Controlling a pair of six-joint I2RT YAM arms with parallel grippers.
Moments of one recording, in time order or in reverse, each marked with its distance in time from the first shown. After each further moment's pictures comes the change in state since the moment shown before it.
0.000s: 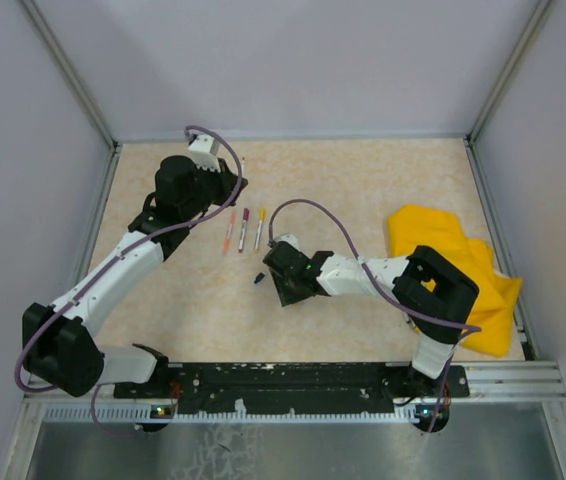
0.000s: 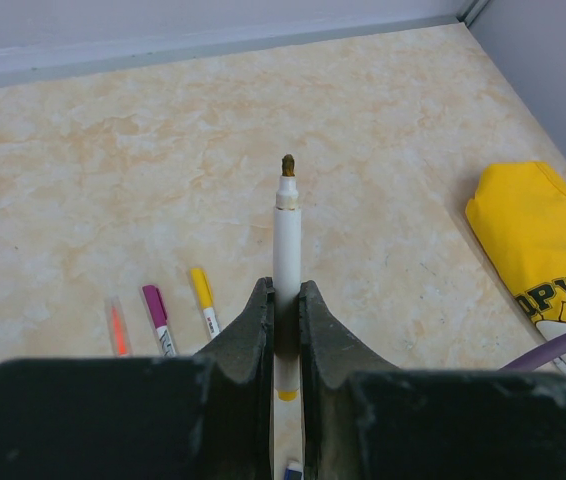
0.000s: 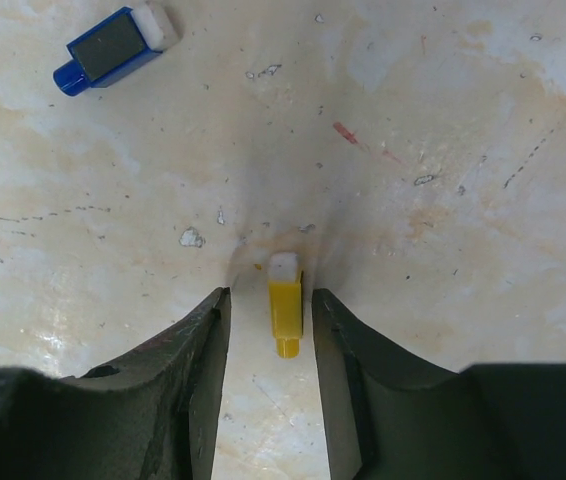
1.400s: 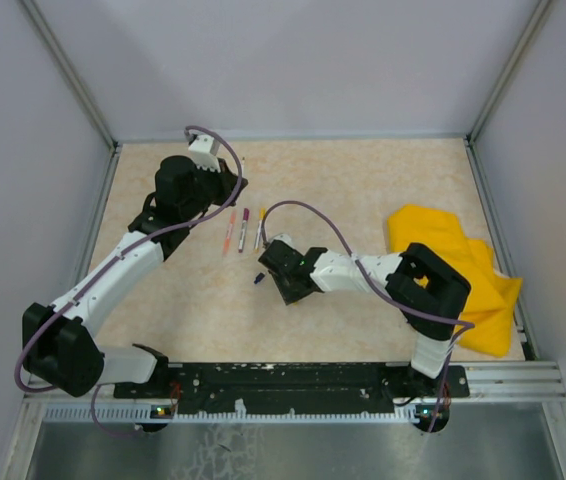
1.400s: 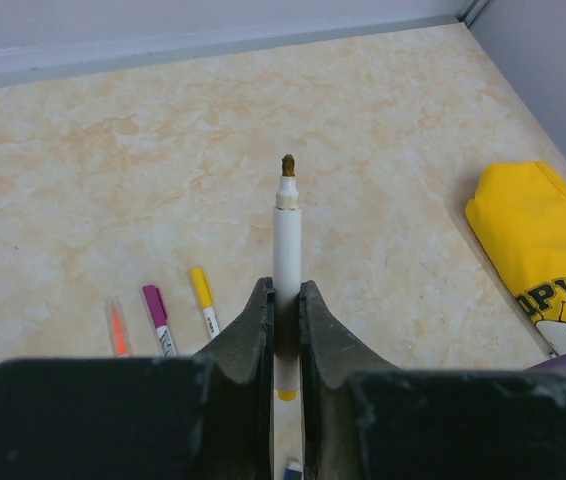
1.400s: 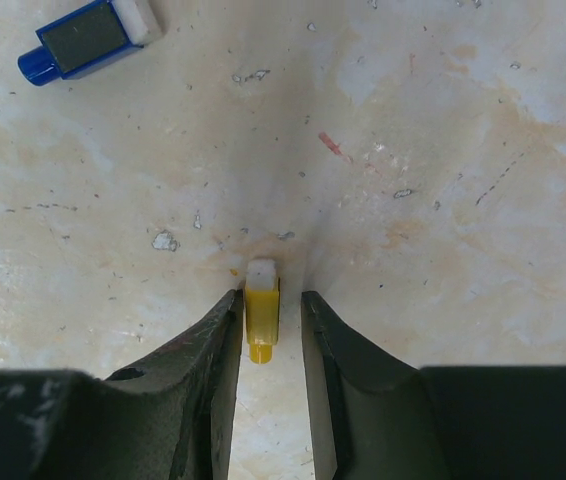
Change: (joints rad) left arm 0.000 0.000 0.000 0.000 0.000 0.000; right arm 0.003 0.041 0.063 -0.089 0.033 -0.098
